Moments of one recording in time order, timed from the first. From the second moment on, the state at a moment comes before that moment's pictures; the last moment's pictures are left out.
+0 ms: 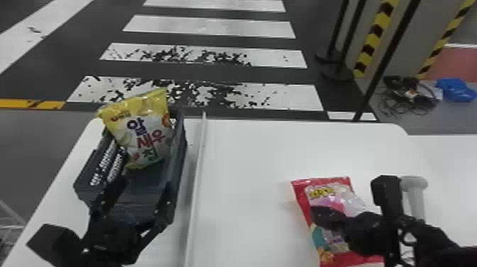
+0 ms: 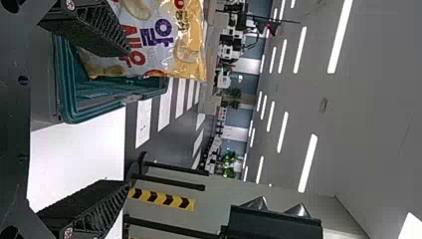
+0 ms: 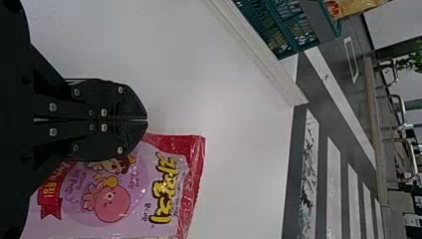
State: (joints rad) left arm 0.56 0.02 0.02 -1.96 0.17 -0.15 -0.28; right arm 0.28 -0.20 -0.11 -1.94 0.05 0.73 0.74
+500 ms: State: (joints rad) left arm 0.57 0.02 0.03 -1.97 0.17 -0.15 -0.28; right arm 0.21 -0.20 -0.20 -1.93 0.05 0.73 0.73
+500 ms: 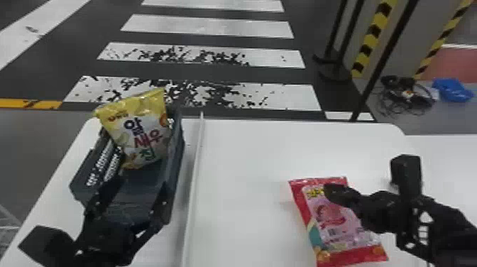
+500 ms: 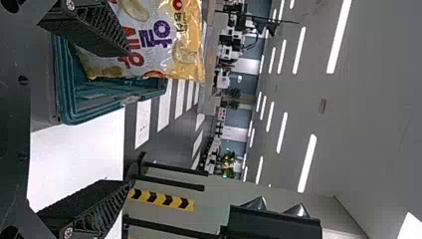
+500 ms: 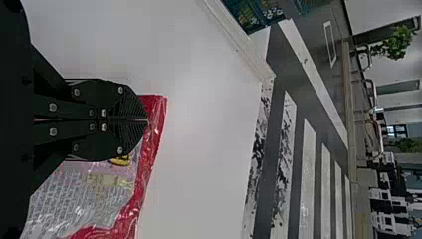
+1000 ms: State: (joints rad) left arm 0.56 0.02 0.02 -1.96 0.17 -0.15 -0.28; right arm 0.19 -0.20 -0.23 -1.83 0.05 0.67 0.73
